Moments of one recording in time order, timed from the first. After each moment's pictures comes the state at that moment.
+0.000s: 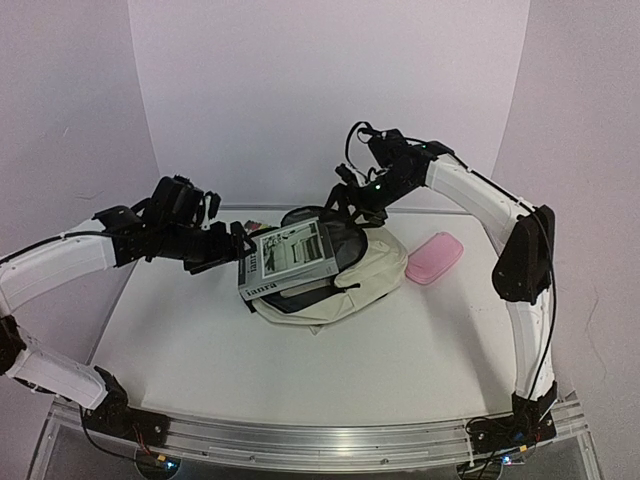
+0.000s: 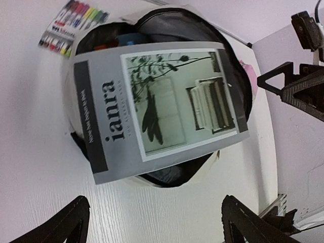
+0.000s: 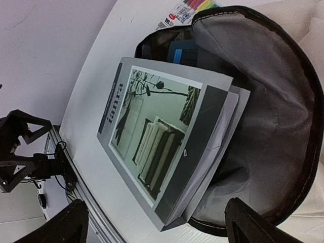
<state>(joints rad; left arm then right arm) -0.68 1.28 1.09 -0.52 0.04 -0.72 0.57 2.21 2.26 -1.02 -0.57 0.25</state>
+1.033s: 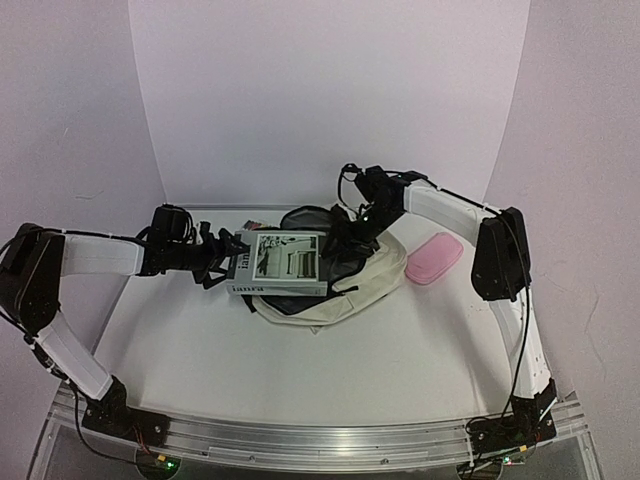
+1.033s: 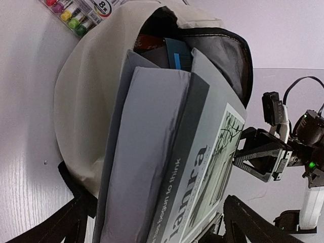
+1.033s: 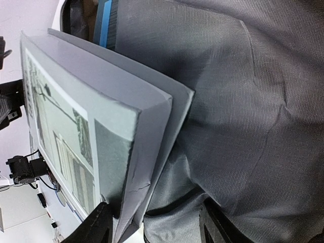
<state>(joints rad) -0.34 1.57 0.86 0.08 0.53 -0.95 0.56 2.37 2.21 -1.00 -0.57 0.28</state>
